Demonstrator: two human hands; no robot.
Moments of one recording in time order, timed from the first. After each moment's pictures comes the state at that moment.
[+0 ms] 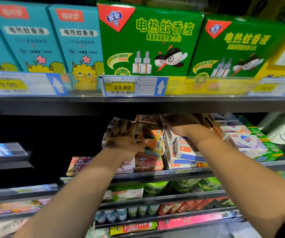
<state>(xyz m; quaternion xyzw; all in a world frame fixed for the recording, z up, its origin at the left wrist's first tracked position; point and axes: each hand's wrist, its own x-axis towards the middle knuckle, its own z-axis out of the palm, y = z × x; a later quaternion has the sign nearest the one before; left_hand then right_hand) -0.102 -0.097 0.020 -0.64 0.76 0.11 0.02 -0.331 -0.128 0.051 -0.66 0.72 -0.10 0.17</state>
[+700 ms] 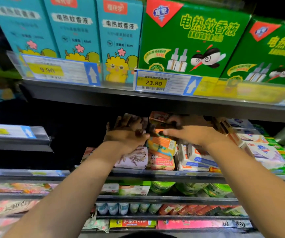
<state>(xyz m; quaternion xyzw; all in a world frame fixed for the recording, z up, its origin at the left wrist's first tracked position) -0.059 -0.096 0.029 -0.64 0.75 0.17 -0.04 -0.295 -0.093 0.078 -0.71 0.67 -0.02 0.23</state>
